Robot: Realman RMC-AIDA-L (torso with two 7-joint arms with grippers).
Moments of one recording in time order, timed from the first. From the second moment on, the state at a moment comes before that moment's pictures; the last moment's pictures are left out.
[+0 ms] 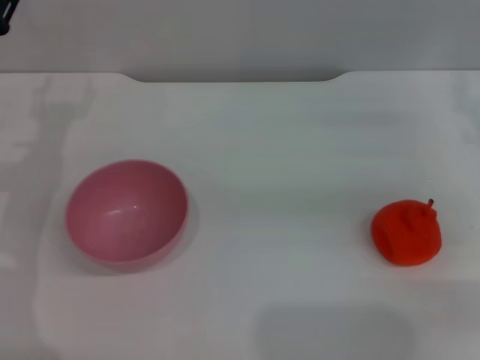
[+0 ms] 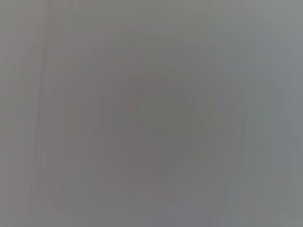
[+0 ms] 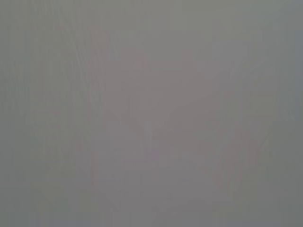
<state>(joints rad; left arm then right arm) -0.54 -2.06 1.17 0.33 0.14 0.98 -0.30 0.59 2.08 -1.25 -0.21 0.05 -1.20 0.49</state>
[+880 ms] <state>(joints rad) -0.44 -2.07 1.22 0.36 0.14 1.08 -0.34 0.51 2.06 -1.18 -0.28 0.00 -1.24 0.10</state>
